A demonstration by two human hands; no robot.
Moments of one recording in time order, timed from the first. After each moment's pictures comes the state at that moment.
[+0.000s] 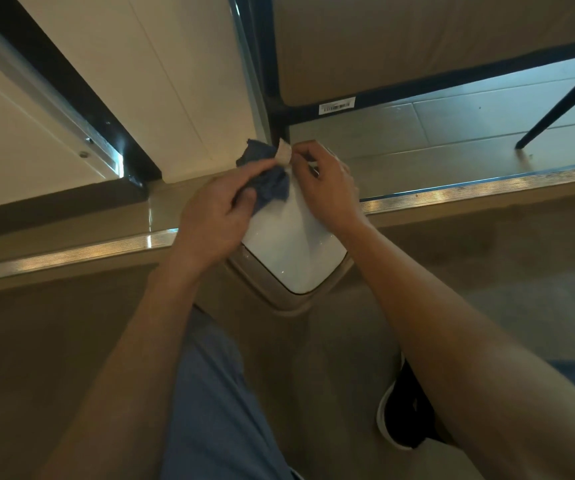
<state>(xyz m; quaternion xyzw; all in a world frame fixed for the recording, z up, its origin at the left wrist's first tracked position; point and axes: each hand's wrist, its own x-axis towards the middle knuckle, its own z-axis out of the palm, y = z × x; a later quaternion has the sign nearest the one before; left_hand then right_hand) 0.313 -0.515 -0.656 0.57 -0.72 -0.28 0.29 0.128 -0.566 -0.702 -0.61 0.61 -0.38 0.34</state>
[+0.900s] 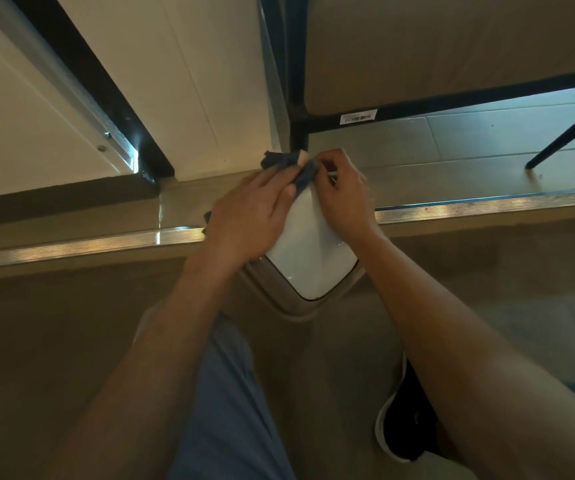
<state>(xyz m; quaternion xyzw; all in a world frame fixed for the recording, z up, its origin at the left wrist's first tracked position) 0.299 -0.524 -0.665 0.60 -0.77 -0.18 0.16 0.132 -0.566 -0.704 -0.62 0.62 -0.37 0.31</state>
